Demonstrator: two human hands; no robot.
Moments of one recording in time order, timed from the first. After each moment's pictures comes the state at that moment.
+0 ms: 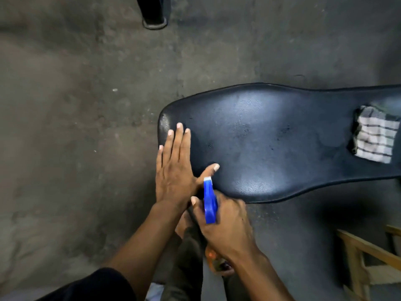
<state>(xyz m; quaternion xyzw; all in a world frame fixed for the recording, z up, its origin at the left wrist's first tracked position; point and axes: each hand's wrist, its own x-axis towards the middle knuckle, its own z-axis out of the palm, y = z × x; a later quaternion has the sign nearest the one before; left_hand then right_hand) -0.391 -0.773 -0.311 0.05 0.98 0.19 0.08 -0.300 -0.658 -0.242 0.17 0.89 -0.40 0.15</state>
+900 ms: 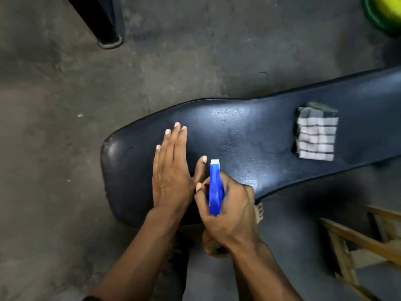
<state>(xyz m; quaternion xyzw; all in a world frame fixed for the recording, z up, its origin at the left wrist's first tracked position) -0.424 -0.639 -0.264 0.11 0.94 0.30 0.12 -0.340 -0.533 -0.218 0.26 0.86 -0.44 0.02</state>
